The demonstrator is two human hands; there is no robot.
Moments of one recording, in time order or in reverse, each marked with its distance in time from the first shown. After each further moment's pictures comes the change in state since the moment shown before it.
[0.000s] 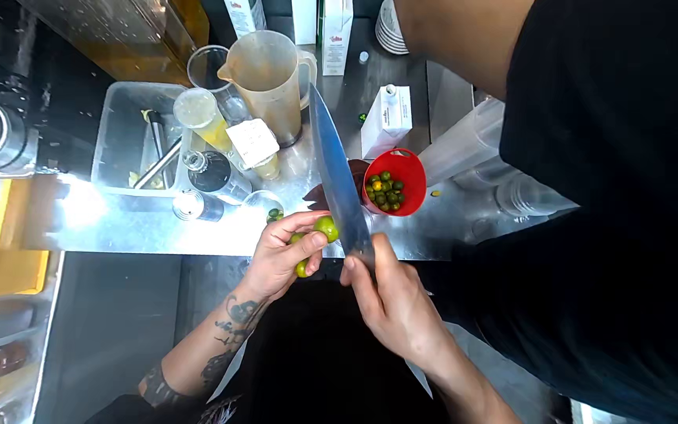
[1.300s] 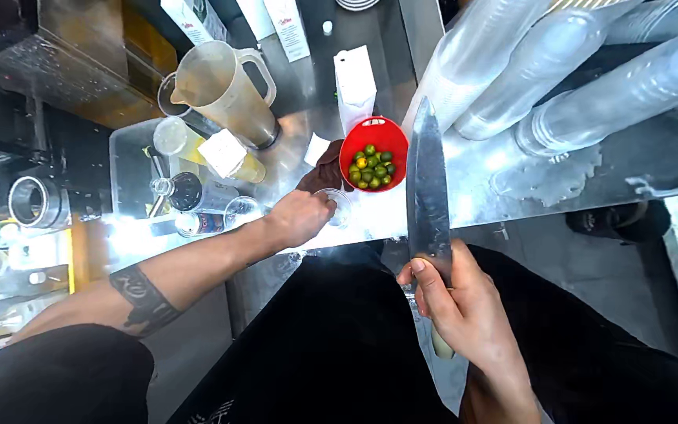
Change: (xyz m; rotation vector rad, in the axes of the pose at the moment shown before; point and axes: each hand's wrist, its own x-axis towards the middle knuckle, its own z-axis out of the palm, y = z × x) left_hand 0.109 -0.043 0.024 2.107 -0.877 -0.238; right_hand -0.080 0.098 -0.040 0.335 0.285 0.202
